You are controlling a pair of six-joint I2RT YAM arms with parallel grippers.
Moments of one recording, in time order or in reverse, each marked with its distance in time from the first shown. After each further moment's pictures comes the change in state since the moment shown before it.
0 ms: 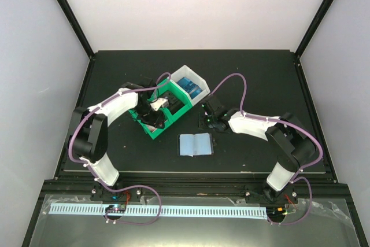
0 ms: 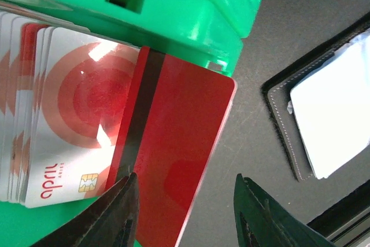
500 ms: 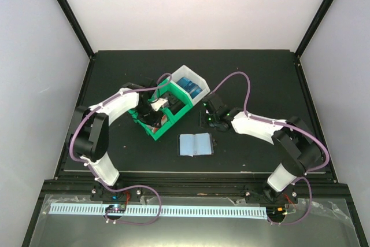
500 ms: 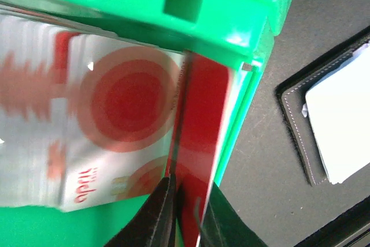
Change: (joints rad) left arm -0.006 0.035 0.000 0.010 -0.030 0.003; right arm 0.000 -0.055 -0.002 -0.016 -0.001 -0.002
